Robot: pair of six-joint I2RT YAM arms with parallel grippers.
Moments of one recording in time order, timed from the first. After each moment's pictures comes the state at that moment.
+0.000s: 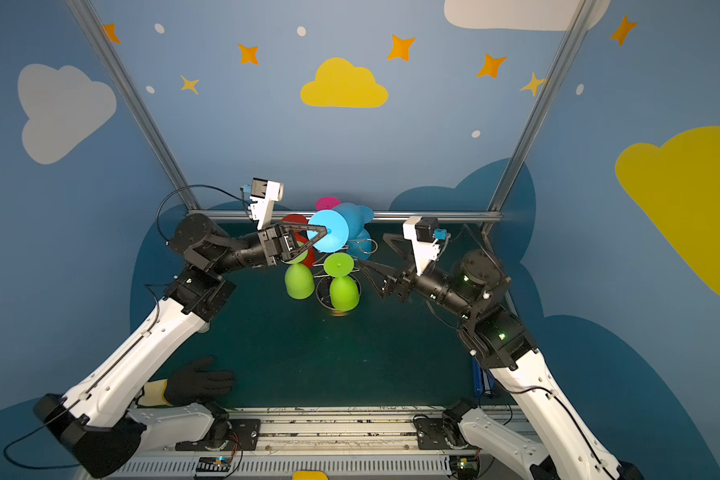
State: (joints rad) left arm -0.52 1.25 1.40 0.19 0.83 -0.95; right arm 0.62 0.89 1.20 -0.21 -0.37 0.07
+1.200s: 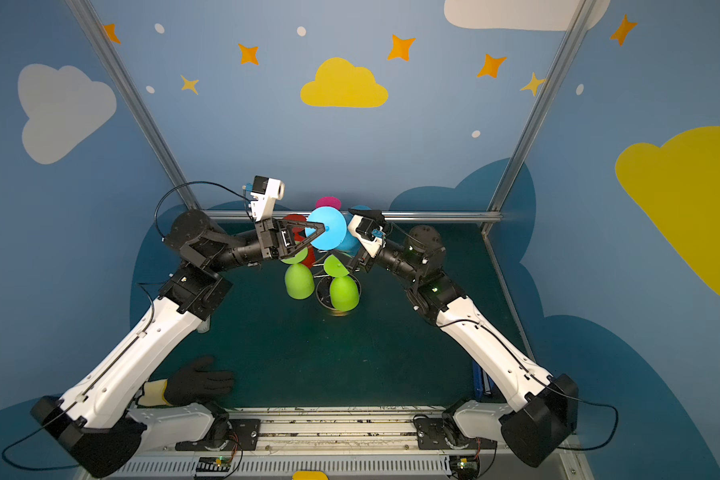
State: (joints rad) left arm -0.50 1.25 1.41 0.15 0.84 -1.12; right arm 0.62 1.29 1.22 0.20 -0.49 -0.34
